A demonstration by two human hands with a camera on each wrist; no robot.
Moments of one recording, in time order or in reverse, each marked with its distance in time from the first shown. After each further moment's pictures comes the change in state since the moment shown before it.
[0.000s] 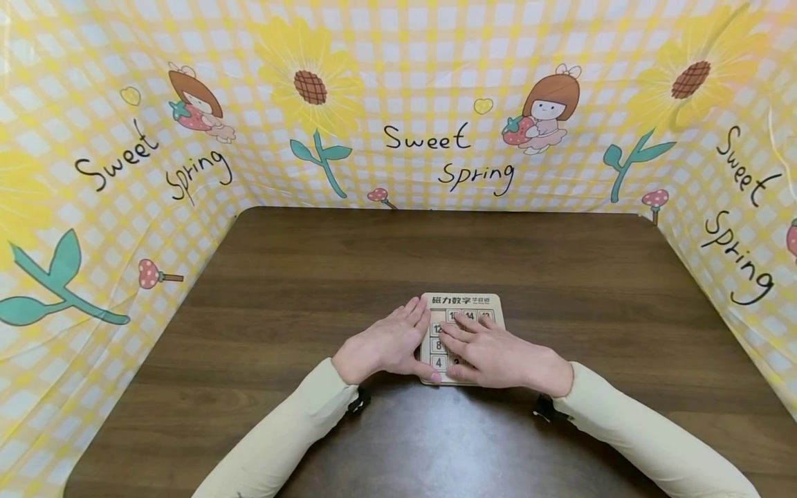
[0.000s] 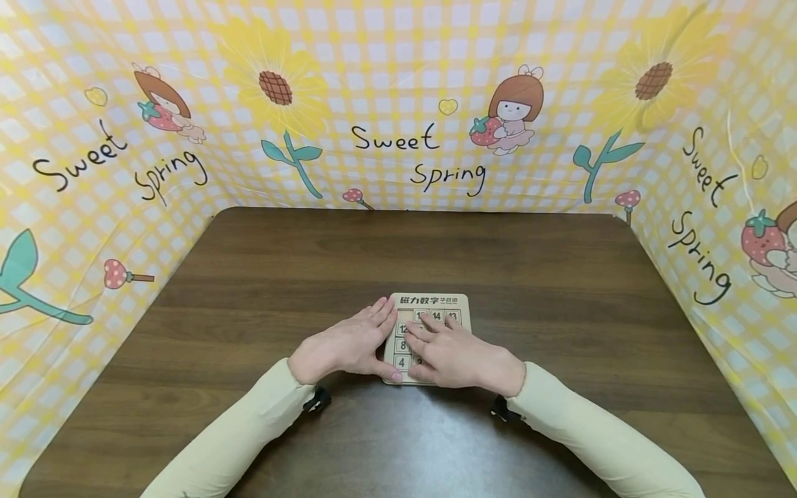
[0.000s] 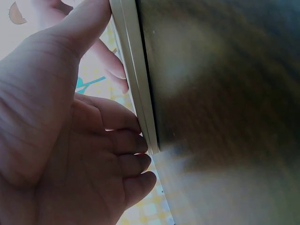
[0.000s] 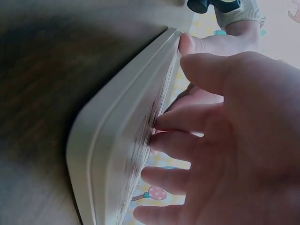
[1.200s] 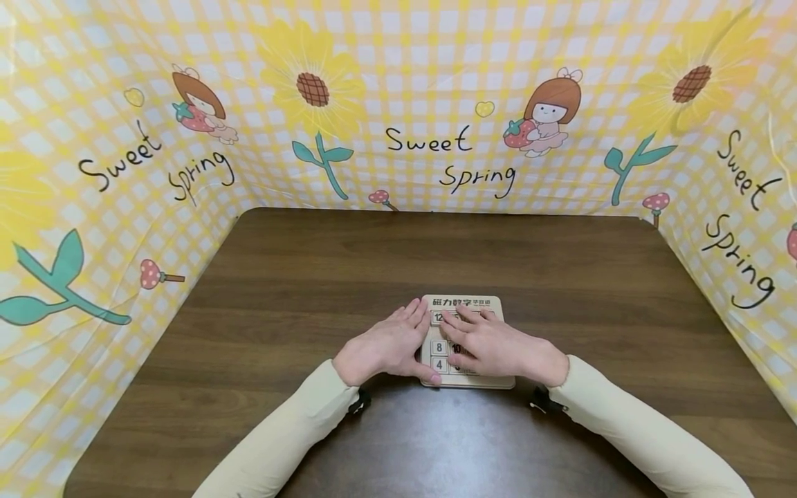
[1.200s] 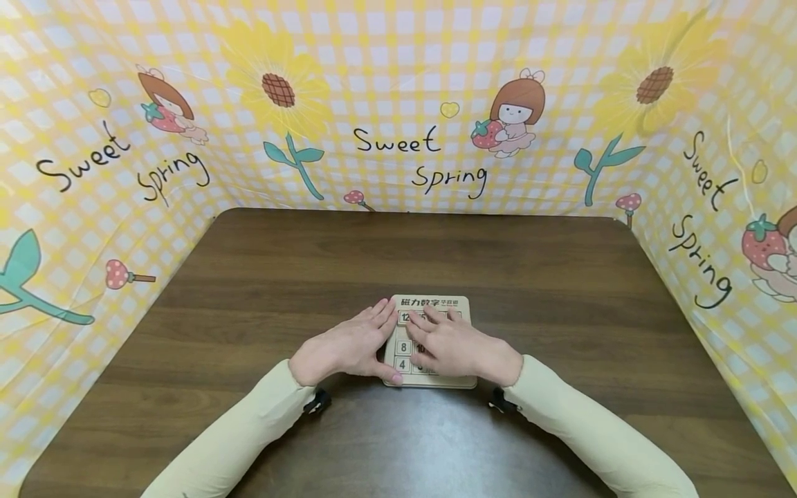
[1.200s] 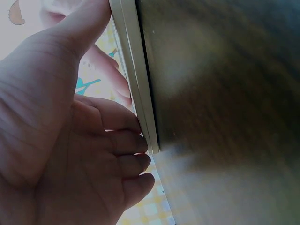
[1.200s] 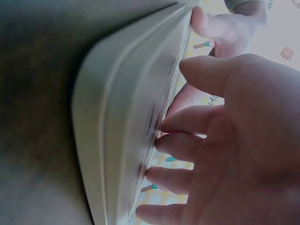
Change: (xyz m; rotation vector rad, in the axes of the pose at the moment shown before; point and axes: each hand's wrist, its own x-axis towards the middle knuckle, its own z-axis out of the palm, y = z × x) left_hand 0.001 0.001 -0.001 0.000 -0.037 -0.034; right_hand 0.010 0.013 -0.001 -0.015 0.031 0.008
